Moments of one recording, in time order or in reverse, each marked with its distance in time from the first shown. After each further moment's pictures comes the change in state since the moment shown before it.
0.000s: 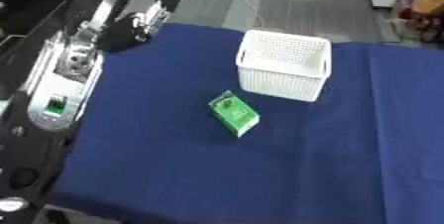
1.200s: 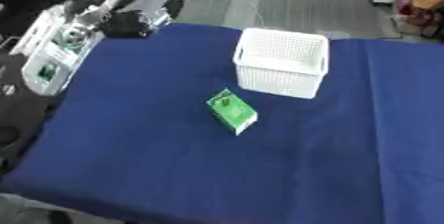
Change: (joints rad) left arm -0.165 0.283 -0.146 0.318 -0.078 -0.144 -0.058; right arm -0.003 -0.063 -0.024 0.006 0.409 0.000 -0.186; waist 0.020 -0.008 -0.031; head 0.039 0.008
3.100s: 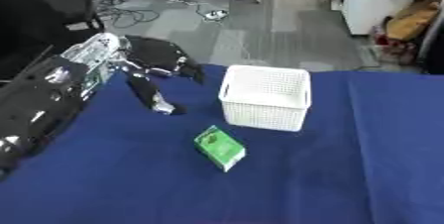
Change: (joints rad) left arm -0.332 -0.060 -0.337 0.481 -0.346 -0.519 -0.153; right arm 0.001 -0.042 0.041 0.257 -0.302 0.031 0.310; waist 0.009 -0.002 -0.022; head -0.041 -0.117
